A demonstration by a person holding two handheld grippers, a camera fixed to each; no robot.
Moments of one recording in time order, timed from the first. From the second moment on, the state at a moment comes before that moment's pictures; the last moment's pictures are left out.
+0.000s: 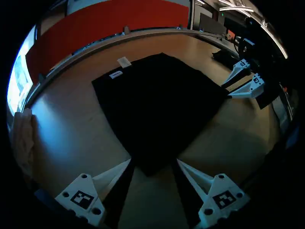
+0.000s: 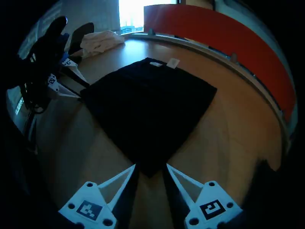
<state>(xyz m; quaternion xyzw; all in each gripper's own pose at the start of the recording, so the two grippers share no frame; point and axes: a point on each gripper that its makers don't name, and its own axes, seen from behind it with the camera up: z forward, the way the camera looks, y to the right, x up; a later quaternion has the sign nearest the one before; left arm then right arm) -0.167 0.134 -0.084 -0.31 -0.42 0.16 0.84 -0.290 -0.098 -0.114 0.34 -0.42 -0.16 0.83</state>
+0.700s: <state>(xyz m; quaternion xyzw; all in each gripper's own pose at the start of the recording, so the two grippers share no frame) -0.162 0.136 -0.083 -0.29 -0.42 0.16 0.84 -0.277 -0.108 -0.109 0.34 -0.40 -0.16 0.83</state>
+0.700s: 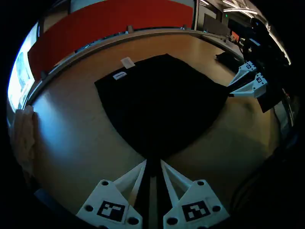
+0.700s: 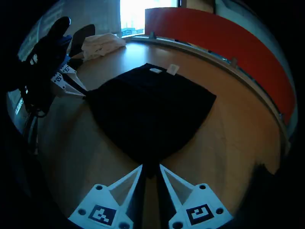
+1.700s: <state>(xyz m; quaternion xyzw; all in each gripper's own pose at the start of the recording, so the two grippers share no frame) -0.055 0.136 -0.108 -0.28 -0.41 0.11 0.86 -0.162 -0.117 -0.129 0.35 -0.34 -0.13 0.86</state>
